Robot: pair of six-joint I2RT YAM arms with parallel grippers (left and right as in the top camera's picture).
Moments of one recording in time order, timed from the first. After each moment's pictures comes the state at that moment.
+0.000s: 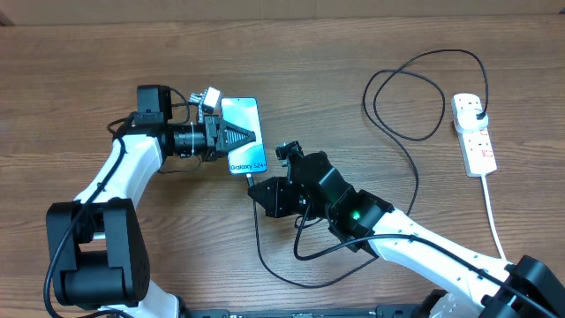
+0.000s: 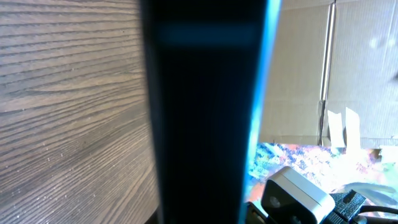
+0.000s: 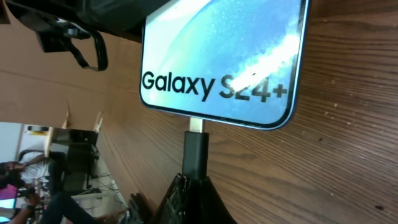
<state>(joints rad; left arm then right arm) 0.02 1.76 1.09 -0.50 1.26 -0.30 0.81 1.45 0.79 0.08 -0.34 0.85</state>
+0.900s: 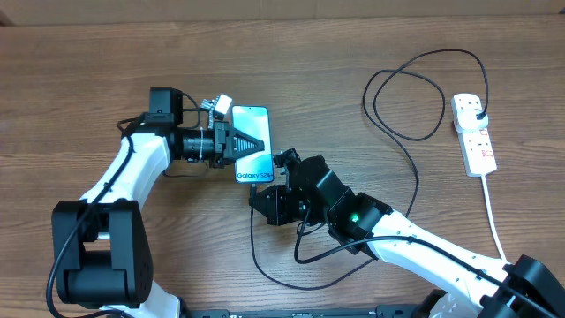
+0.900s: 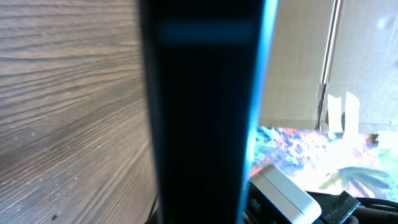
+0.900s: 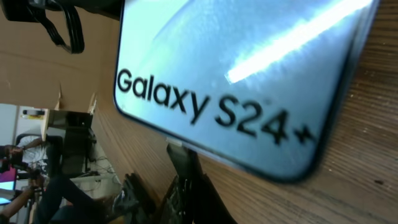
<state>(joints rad) -0.04 1.76 1.10 -0.61 1.27 -0.23 0.83 1.45 0.78 0.04 -0.37 0.82</state>
